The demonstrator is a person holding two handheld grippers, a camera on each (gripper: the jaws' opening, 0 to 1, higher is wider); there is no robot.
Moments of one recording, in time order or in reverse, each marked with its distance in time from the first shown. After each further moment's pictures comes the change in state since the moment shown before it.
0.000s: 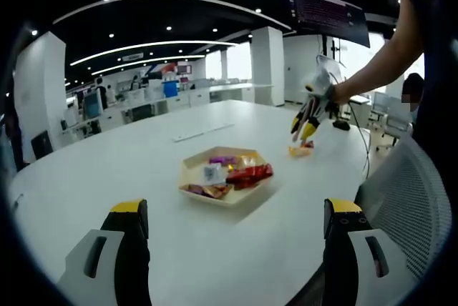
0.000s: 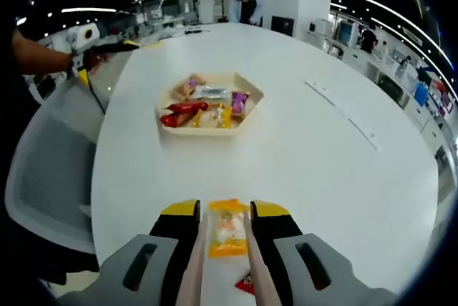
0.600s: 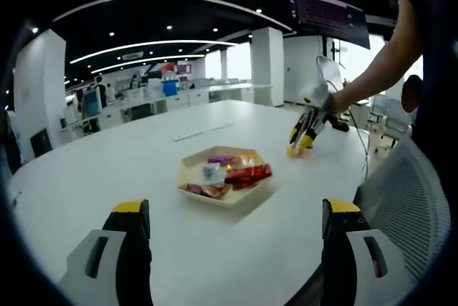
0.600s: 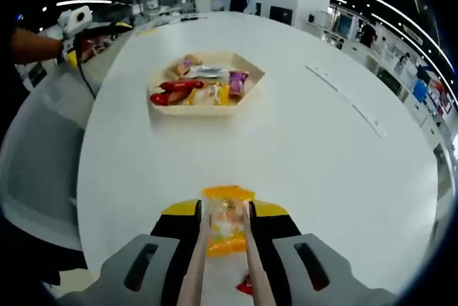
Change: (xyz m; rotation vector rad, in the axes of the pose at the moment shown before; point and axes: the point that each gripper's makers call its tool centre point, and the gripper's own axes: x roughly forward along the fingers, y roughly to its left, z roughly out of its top) left arm 0.000 0.000 -0.001 -0.011 0.000 -0.009; right arm 0.020 0.000 -0.023 0.011 0.066 -0.024
